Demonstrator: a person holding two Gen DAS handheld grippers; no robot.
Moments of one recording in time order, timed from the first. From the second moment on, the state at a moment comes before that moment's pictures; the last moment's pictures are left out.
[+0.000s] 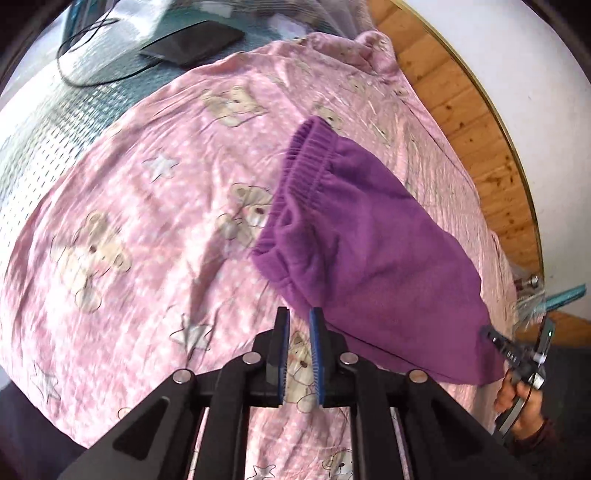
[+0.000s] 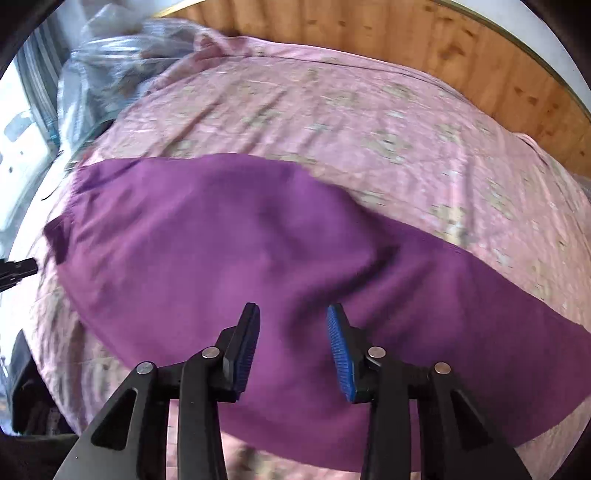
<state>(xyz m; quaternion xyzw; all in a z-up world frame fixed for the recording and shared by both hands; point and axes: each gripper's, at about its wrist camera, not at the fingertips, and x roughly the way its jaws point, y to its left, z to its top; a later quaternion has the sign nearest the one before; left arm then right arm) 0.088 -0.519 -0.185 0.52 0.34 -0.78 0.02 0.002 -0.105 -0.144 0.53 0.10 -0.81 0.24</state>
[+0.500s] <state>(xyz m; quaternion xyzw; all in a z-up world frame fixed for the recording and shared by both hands) 0.061 -0.528 -0.211 0.49 0.36 -0.79 -0.02 0.046 -0.392 -0.196 0.44 0.32 -0.69 0.48</state>
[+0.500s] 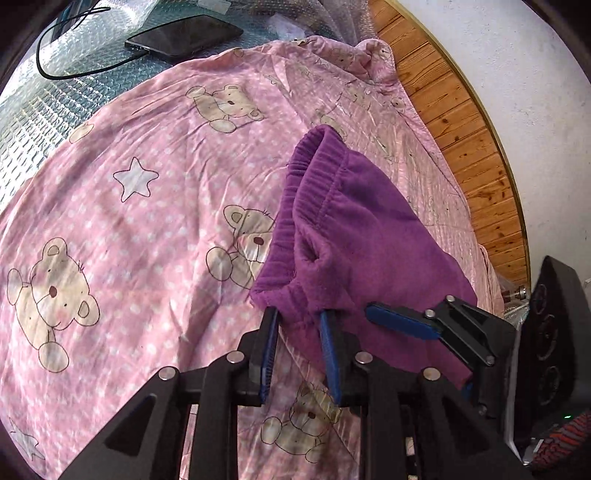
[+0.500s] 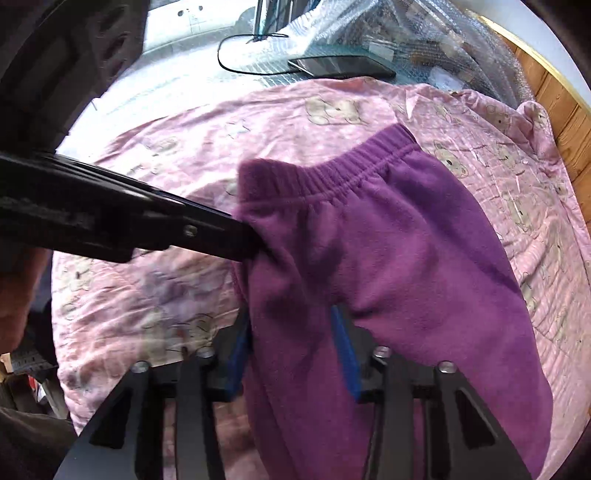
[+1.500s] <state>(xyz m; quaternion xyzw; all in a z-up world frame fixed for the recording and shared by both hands) 0.076 -0.552 -0.239 0.37 0.59 -0.71 -0.05 -0.035 -0.386 -0.178 0.57 0.15 -0.67 0.46</state>
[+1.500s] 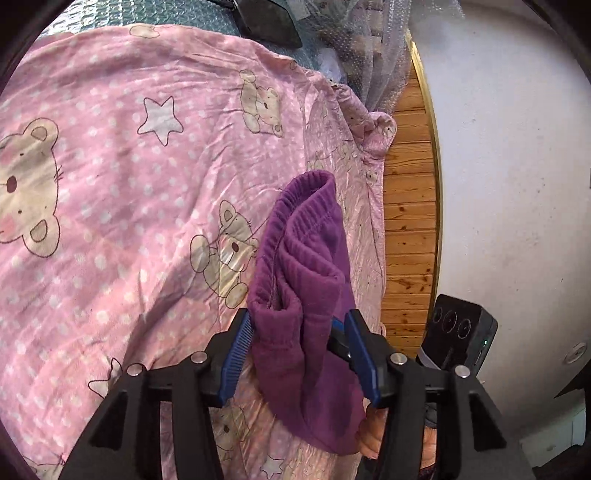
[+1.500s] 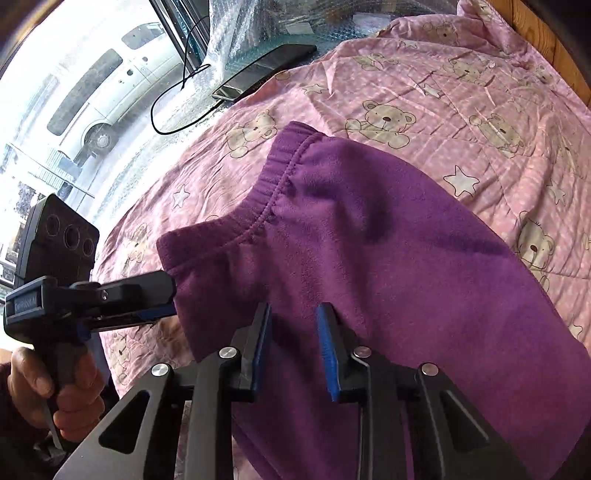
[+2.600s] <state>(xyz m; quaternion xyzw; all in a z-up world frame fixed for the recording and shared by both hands) 0.082 -0.568 -0.223 0.45 0.46 -0.76 0.07 0.039 -0.394 -0.185 0.58 0.15 -0.59 0.54</state>
